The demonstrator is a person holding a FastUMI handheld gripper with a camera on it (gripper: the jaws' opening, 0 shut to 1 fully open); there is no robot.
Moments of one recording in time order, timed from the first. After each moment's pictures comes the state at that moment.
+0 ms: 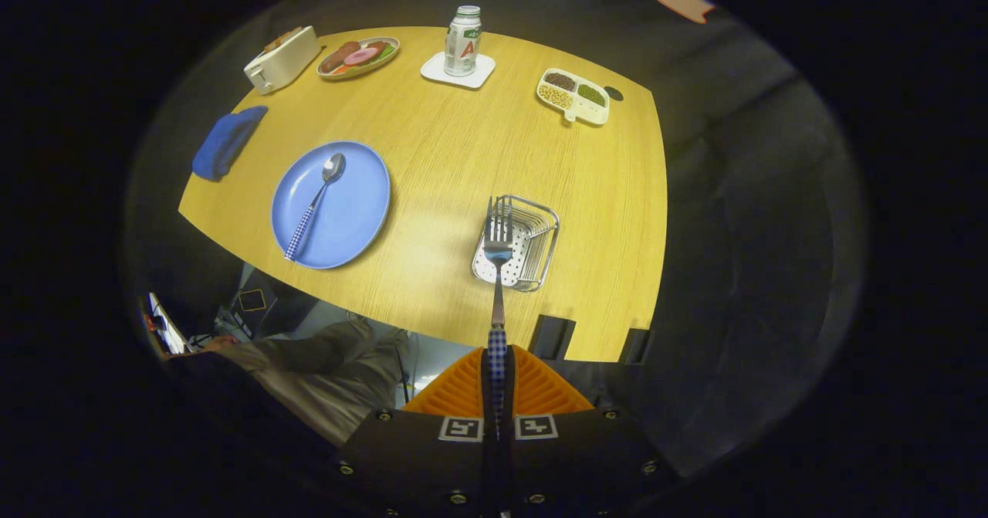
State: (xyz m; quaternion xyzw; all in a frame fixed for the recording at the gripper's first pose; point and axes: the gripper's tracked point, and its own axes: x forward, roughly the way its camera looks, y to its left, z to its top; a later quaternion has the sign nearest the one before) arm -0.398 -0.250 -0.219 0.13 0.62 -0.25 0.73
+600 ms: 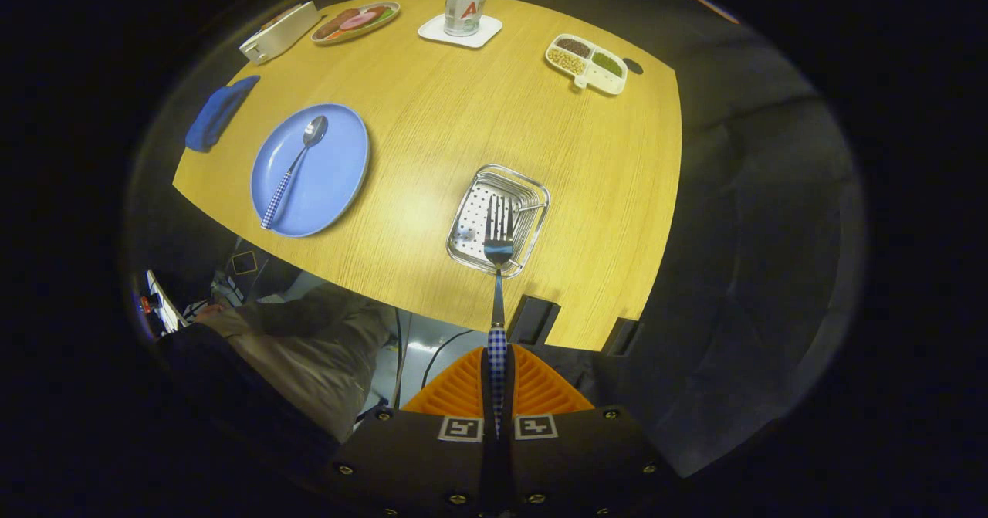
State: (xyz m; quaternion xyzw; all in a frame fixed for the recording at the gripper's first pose) arm -0.407 -0.278 -0.239 0.13 0.70 -0.21 0.67
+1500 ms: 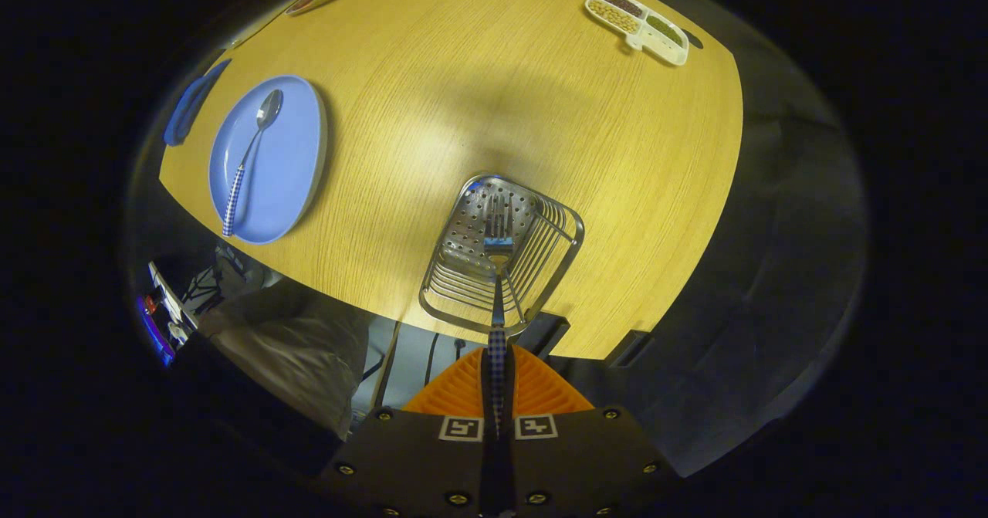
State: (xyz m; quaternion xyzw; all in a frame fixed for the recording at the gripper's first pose) arm -0.374 -0.303 -0.292 0.15 0.78 -0.15 0.59
